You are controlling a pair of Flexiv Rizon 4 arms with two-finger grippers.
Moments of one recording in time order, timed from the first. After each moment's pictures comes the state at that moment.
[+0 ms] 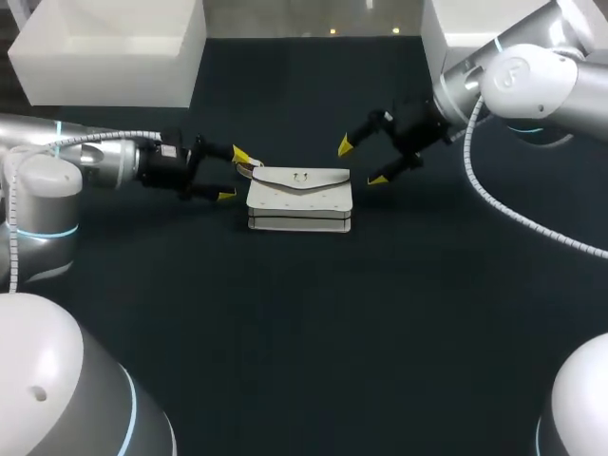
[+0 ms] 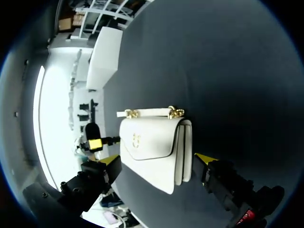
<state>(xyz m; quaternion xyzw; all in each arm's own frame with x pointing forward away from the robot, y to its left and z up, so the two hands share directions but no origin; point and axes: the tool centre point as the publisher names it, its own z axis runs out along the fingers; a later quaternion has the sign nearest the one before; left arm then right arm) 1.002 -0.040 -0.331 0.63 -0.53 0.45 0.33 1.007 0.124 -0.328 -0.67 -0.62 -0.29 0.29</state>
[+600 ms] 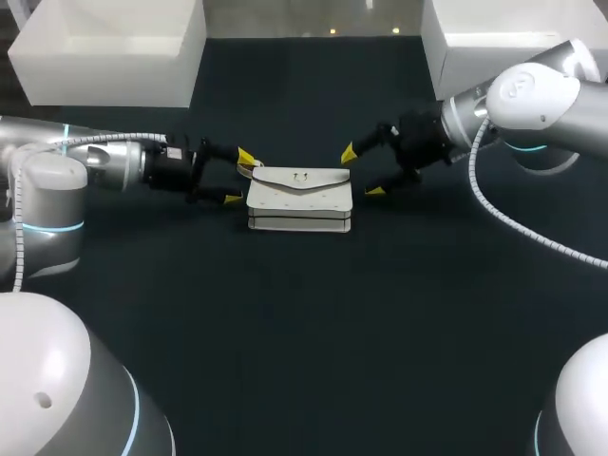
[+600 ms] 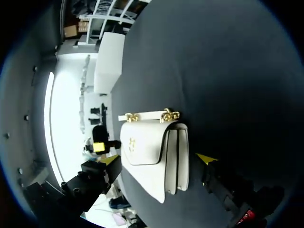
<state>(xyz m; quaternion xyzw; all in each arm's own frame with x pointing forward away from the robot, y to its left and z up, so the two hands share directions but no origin) 1.002 -0.052 -0.337 0.63 -0.53 0.45 0.36 1.010 0.124 -0.353 -0.66 -0.59 -0.34 0.33</state>
